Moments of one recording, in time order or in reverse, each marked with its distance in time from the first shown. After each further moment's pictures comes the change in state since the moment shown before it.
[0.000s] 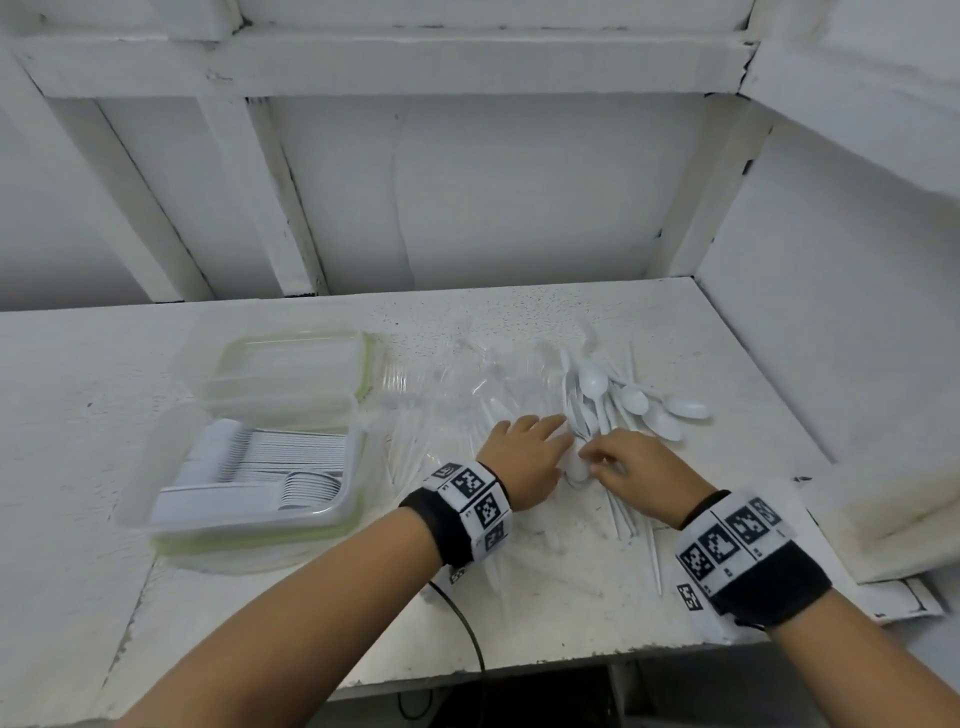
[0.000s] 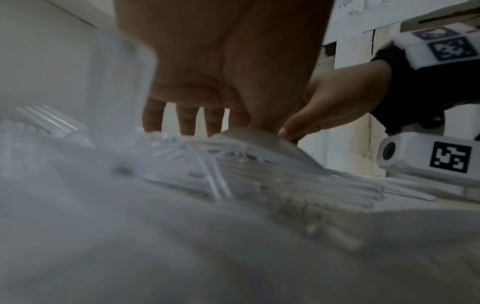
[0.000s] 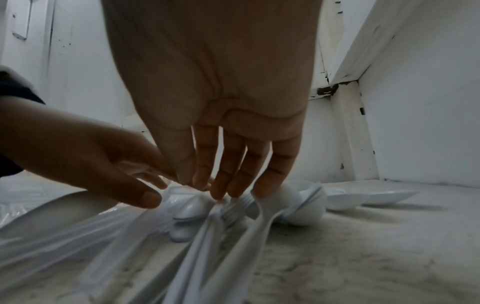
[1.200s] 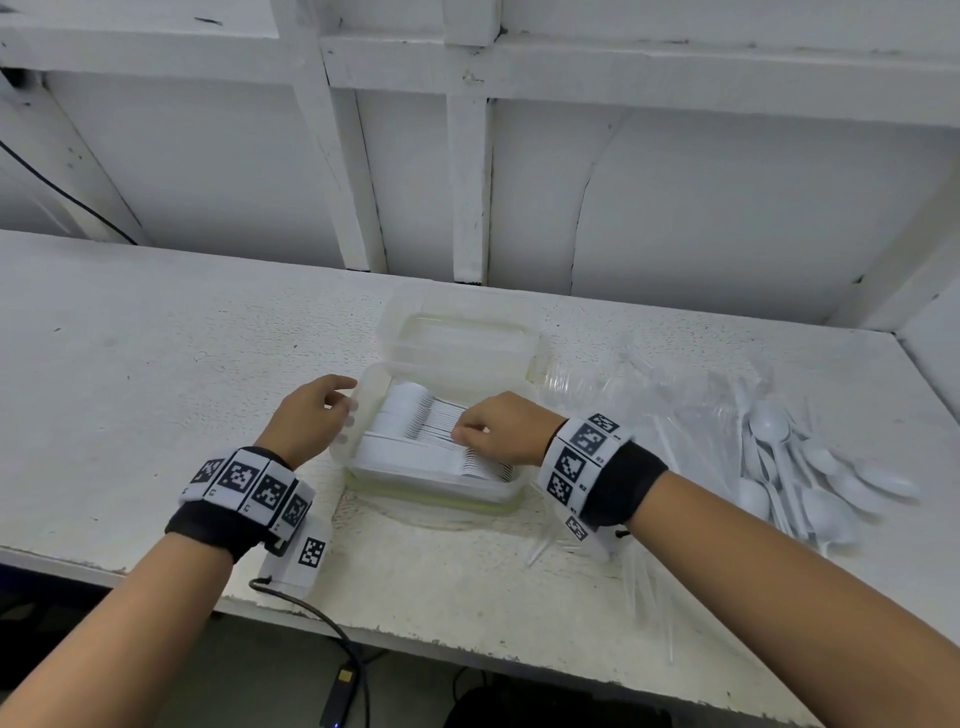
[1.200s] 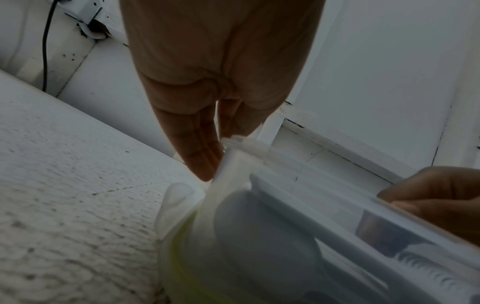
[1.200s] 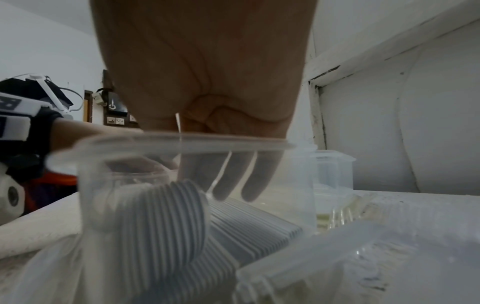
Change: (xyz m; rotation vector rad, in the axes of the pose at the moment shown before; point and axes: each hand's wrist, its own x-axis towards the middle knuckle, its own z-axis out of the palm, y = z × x) left_hand -0.247 -0.231 -0.014 -0.832 0.593 -0.910; right_hand 0.103 -0.253 0.079 -0.131 -0.351 -0.531
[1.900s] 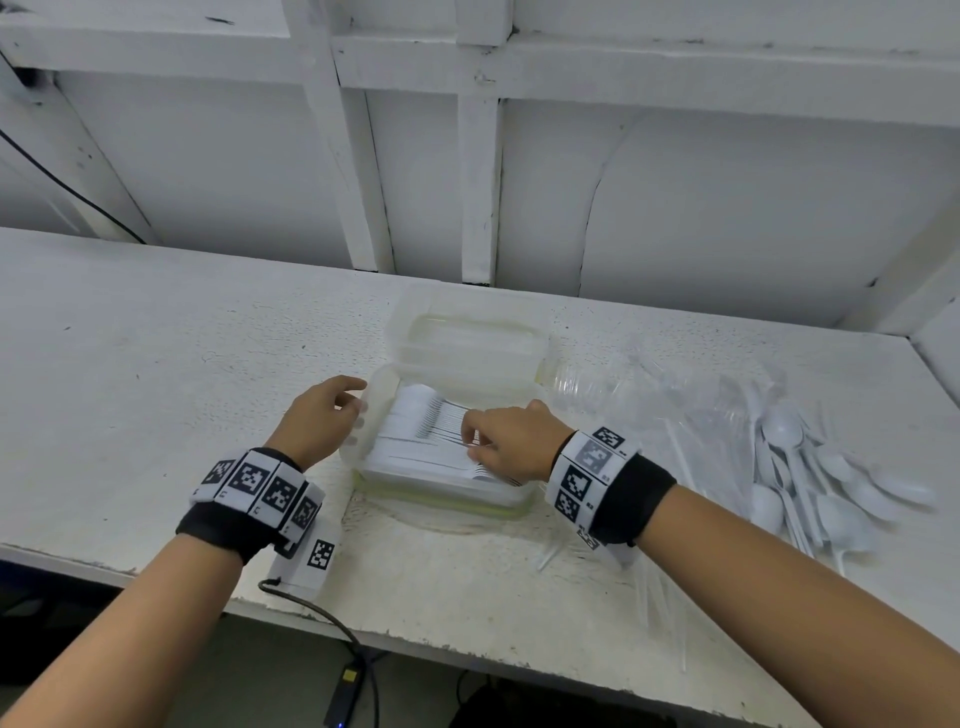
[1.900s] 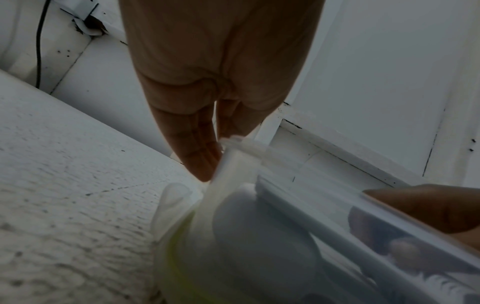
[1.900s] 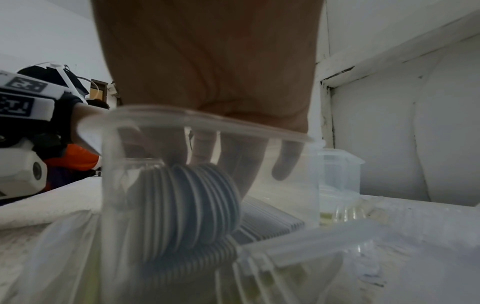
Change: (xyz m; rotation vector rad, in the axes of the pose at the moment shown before) left_hand 0.000 0.001 -0.001 -0.016 -0.012 -0.008; right_hand -0.003 -0.004 0.007 -0.171 -0.050 0.079
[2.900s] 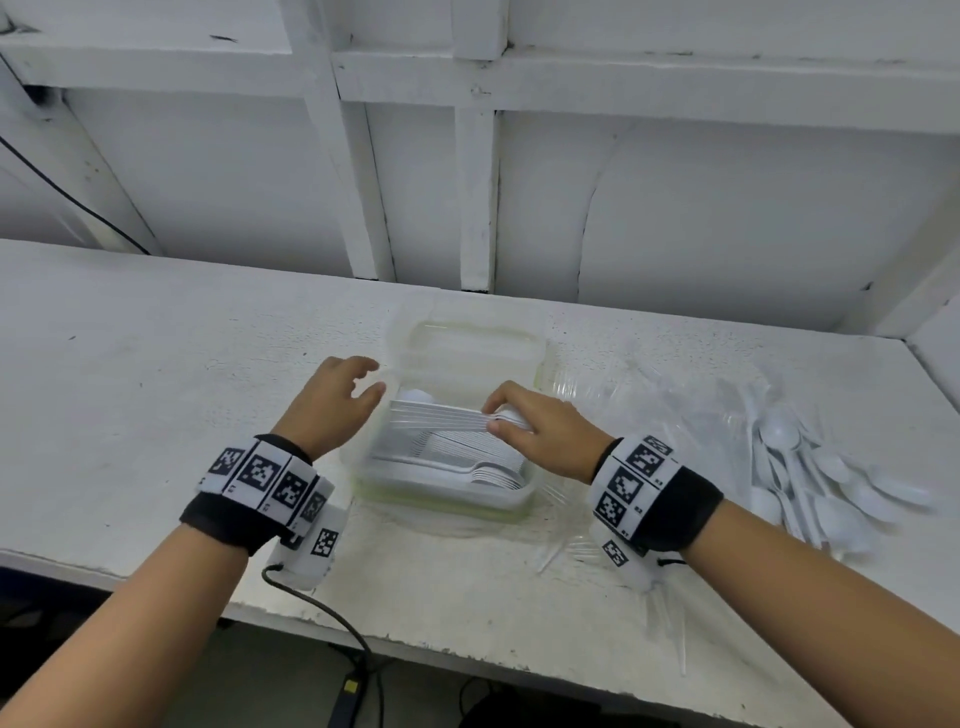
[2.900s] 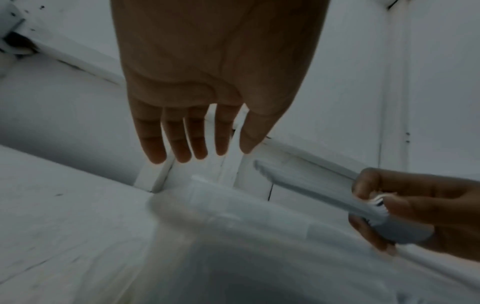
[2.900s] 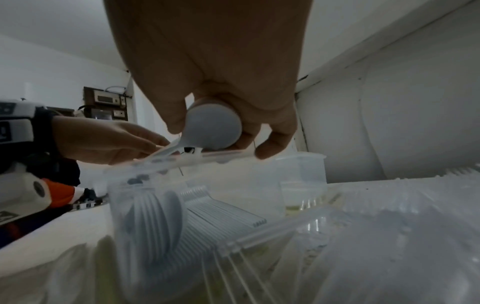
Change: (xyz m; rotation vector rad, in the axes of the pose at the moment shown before) left_hand -0.003 0.028 -0.005 0.294 0.038 0.219; right_hand -0.028 0.021 -0.008 0.366 0.276 -0.068
